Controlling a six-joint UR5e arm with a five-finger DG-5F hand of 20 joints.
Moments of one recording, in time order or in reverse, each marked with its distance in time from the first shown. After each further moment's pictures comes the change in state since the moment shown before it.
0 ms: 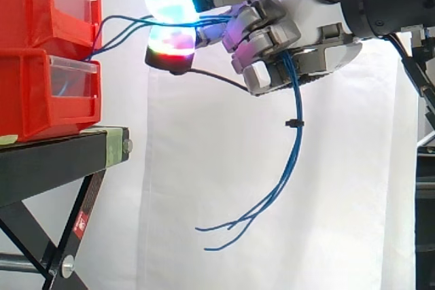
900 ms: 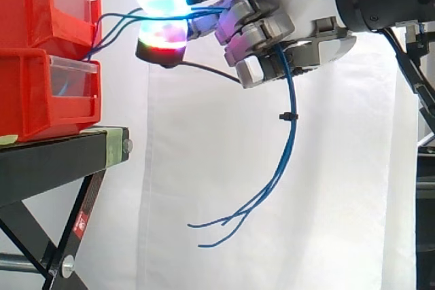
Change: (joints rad) arm 0.010 -0.001 -0.001 0.050 0.002 -0.073
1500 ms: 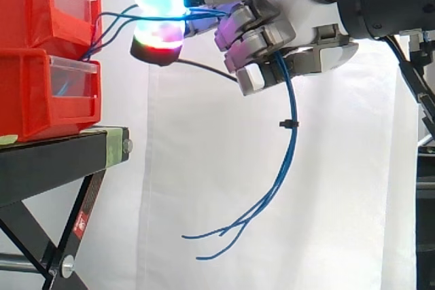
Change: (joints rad) arm 0.010 -0.001 -0.021 0.030 0.001 -0.005
